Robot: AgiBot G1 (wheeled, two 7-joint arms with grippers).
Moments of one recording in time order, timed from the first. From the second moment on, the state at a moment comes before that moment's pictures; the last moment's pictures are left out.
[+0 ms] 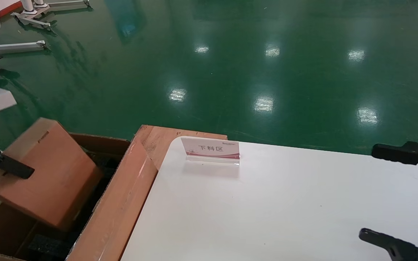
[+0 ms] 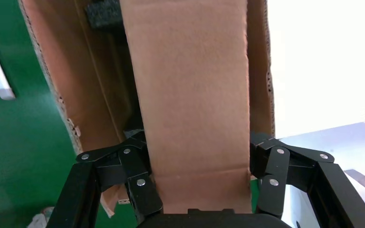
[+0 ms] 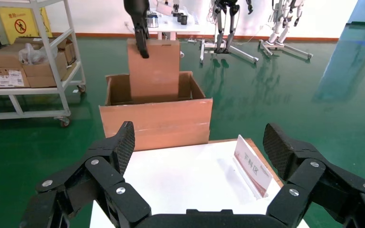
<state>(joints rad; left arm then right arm) -2.79 0.60 2.72 -0.65 0.86 1.52 -0.86 1.08 -0.61 -0.29 1.28 -0.72 -1.49 0.18</state>
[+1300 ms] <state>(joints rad) -2.42 0.62 2.68 -0.40 0.77 1.35 -0.77 1.08 -0.60 -0.30 1.28 -0.72 -1.49 0.18</state>
